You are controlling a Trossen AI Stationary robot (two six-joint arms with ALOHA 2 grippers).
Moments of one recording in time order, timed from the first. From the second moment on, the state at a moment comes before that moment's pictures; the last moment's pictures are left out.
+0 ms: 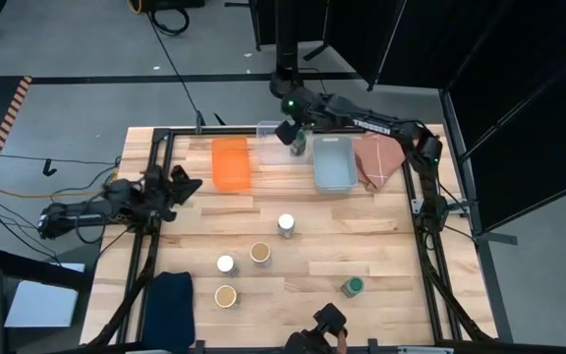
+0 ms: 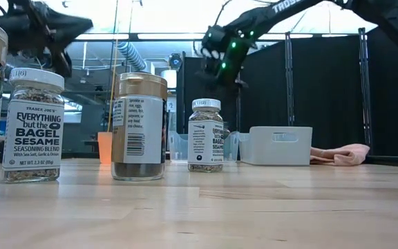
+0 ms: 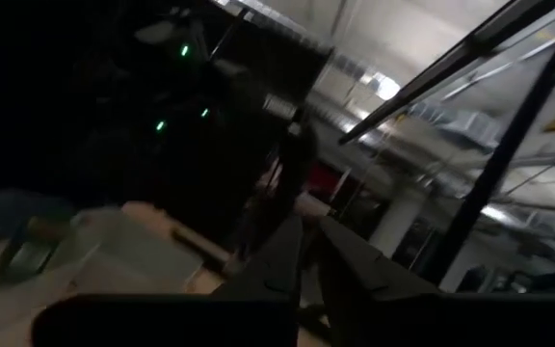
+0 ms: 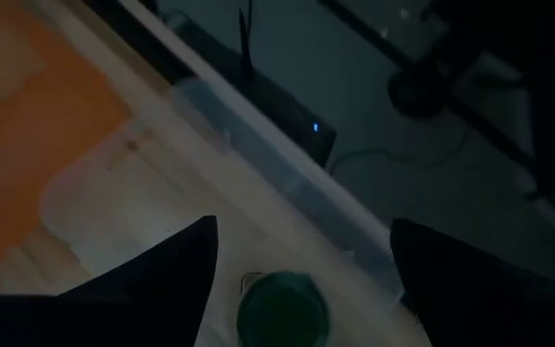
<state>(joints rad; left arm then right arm) 0.07 0.00 0.07 0.31 -0.13 -0.53 -0.53 2.03 1.84 -0.73 0.24 0.18</state>
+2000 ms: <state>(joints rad) -0.16 1.10 1.19 -0.68 -0.11 -0.07 -0.10 1.13 1.86 -1.43 -0.11 0.29</state>
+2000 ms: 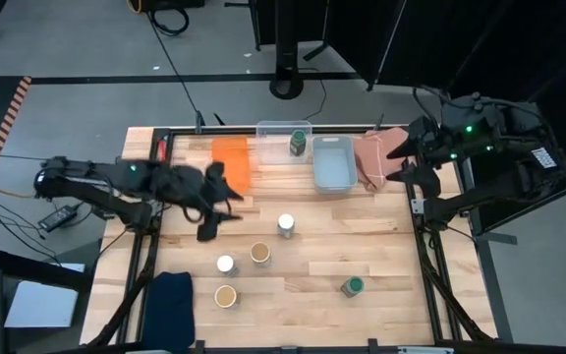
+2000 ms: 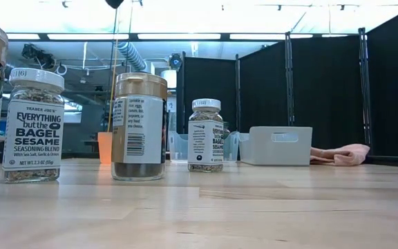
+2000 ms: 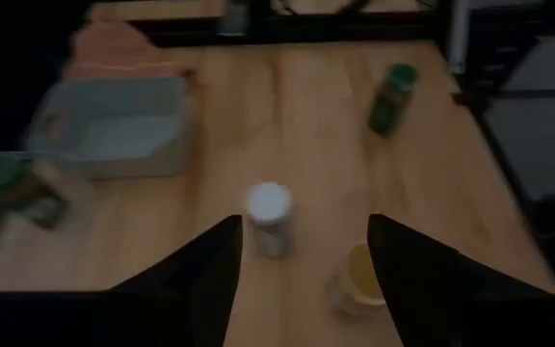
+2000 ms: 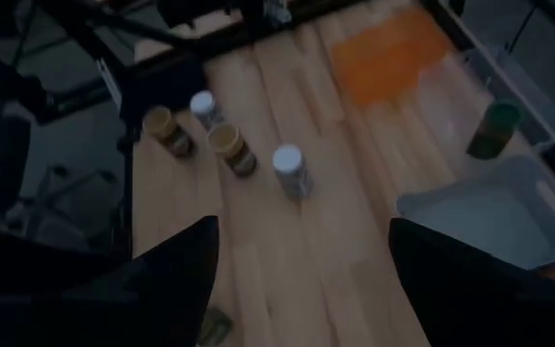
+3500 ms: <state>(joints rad) -0.31 1.51 1.19 -0.65 -0.12 -0.22 -0.06 1.08 1.86 -1.57 -0.04 0.21</state>
